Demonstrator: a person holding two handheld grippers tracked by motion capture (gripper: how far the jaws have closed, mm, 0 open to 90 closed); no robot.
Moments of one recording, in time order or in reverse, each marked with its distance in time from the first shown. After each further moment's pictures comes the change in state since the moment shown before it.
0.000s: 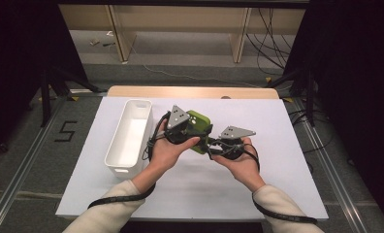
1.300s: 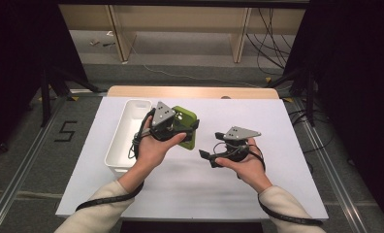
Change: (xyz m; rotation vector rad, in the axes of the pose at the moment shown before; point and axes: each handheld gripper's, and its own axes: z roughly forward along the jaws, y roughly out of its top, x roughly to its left) left arm 0.023 0.007 -0.026 -0.012 0.060 0.014; right arm -0.007 -0.004 -0.009 -0.031 0.020 -0.014
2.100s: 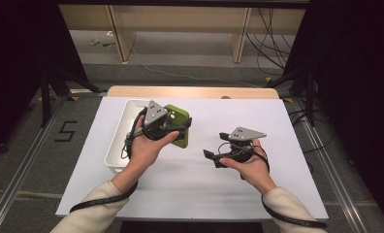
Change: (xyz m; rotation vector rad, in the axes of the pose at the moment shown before) left arm 0.013 0.001 -0.012 -0.005 0.043 -0.002; right arm -0.005 -0.004 -0.009 -0.011 -0.019 0.013
